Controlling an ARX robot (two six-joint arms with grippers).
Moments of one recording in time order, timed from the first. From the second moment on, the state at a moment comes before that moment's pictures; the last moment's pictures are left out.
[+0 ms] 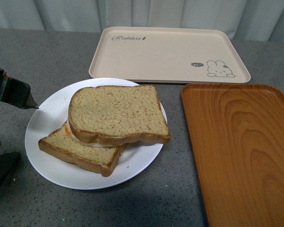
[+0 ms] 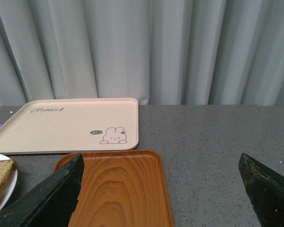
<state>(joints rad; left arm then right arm) -0.24 1.68 0.38 0.58 -0.13 -1.35 0.00 0.00 0.01 0.00 0.00 0.00</state>
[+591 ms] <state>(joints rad) -0.24 1.72 0.37 0.62 -0.12 -1.45 0.00 0.00 0.01 0.00 0.00 0.00</state>
